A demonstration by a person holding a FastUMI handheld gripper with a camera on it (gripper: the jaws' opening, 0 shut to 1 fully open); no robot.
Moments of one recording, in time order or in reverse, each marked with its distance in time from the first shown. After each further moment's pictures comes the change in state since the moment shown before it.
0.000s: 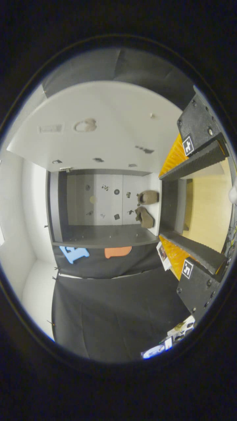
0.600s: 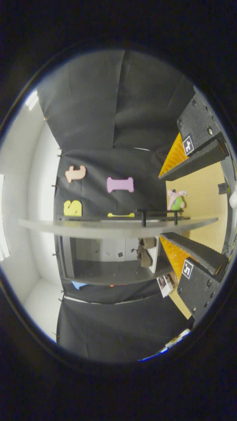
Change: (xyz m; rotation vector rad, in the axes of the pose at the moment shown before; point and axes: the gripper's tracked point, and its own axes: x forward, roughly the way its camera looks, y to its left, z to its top) arm -0.084 -0.184 -0.001 0.039 -0.045 -0.180
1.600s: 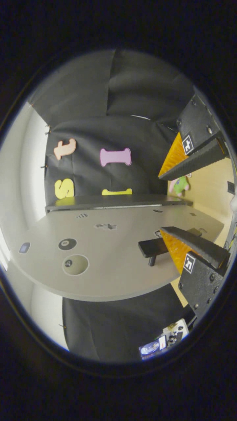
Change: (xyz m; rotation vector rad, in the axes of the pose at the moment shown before) arm 0.107 0.026 0.002 -0.018 0.057 0.329
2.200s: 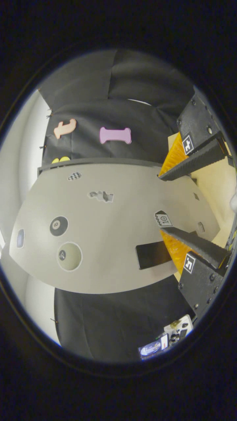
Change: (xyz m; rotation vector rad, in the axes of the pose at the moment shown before) arm 0.080 0.146 -0.008 -0.026 0.028 0.029
